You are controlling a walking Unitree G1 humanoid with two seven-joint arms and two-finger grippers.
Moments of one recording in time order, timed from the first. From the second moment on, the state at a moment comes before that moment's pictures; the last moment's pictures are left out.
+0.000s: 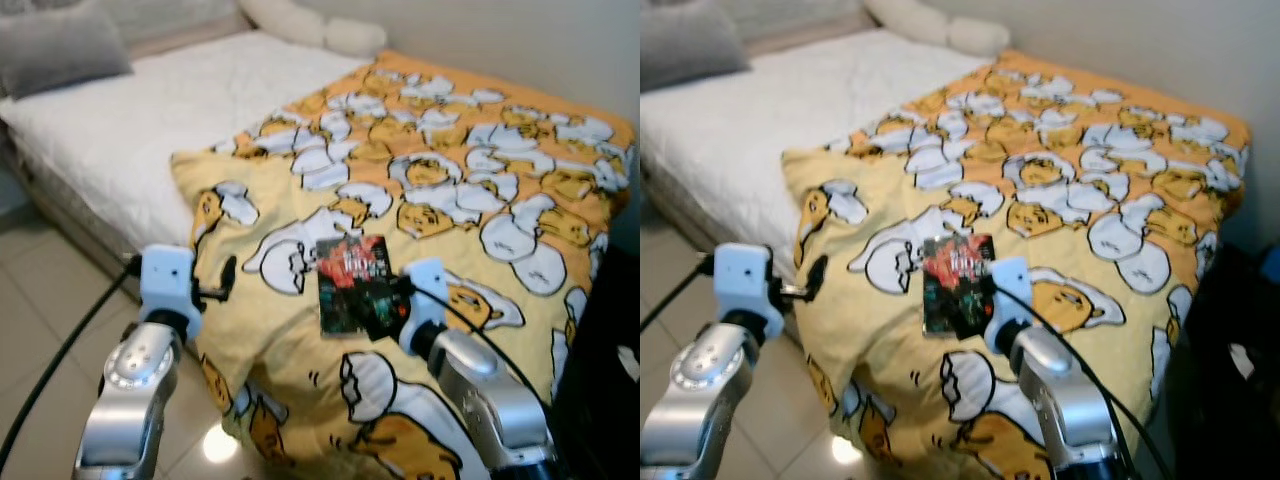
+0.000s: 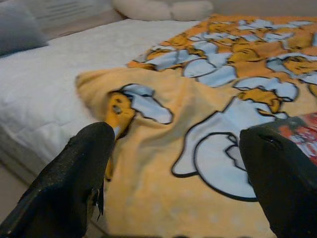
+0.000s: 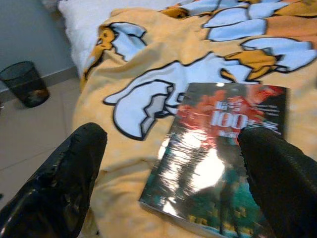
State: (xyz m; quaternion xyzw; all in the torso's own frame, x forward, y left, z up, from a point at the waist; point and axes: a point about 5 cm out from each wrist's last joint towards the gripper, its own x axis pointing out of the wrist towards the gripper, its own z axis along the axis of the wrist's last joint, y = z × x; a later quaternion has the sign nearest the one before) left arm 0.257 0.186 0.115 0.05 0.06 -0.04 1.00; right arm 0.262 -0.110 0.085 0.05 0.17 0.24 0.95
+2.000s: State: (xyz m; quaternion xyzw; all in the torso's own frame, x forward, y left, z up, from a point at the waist) left arm 0.232 0.166 0.111 0.06 0.18 -0.32 0.93; right arm 0.346 -0.127 0.052 0.28 0.26 0.11 0.92
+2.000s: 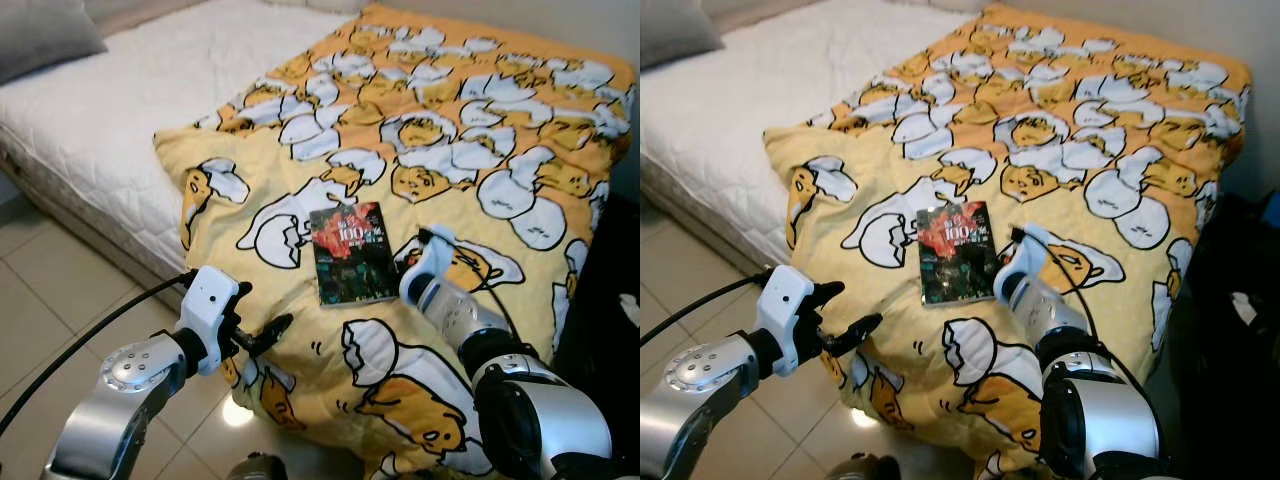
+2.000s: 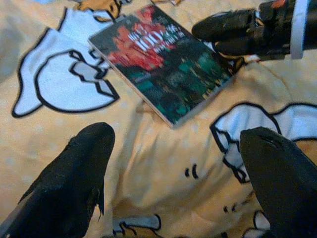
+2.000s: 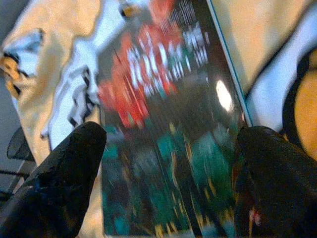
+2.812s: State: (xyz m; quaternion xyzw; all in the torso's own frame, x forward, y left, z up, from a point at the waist) left arm 0.228 0.166 0.111 0.06 0.18 -0.33 0.92; right arm 0.345 -0.143 0.049 0.27 0.26 0.09 0.92
